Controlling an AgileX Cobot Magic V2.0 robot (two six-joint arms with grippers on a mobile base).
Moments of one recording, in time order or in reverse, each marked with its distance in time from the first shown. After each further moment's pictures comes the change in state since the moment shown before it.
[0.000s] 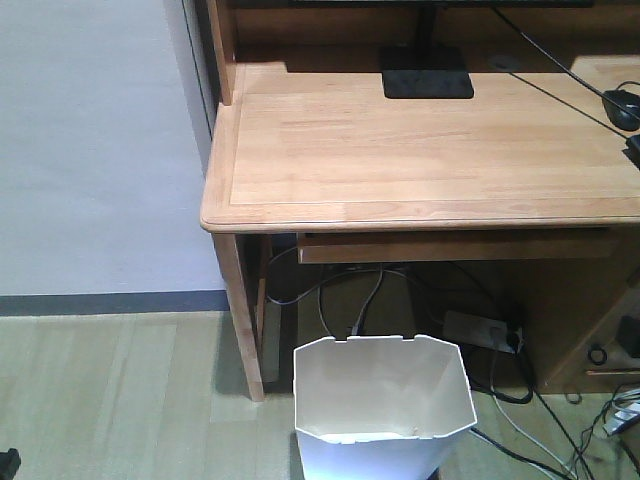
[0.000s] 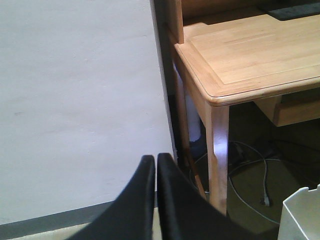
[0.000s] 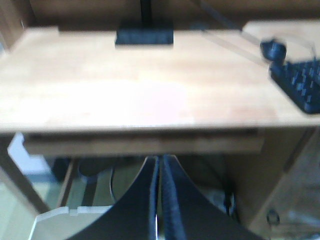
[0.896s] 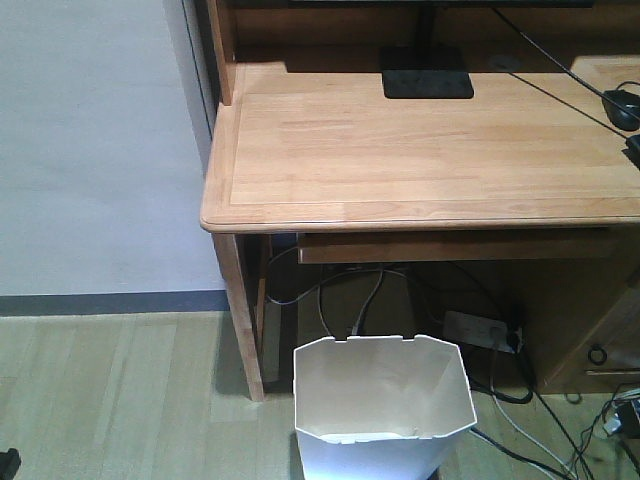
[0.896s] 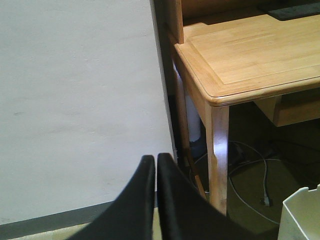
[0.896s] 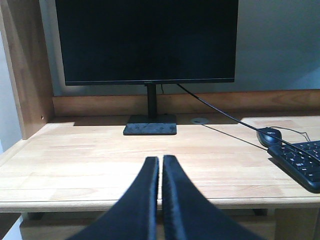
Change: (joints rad) left arm 0.000 0.000 0.000 0.000 0.000 0.000; right arm 0.000 -0.511 0.392 0.000 -0.370 0.000
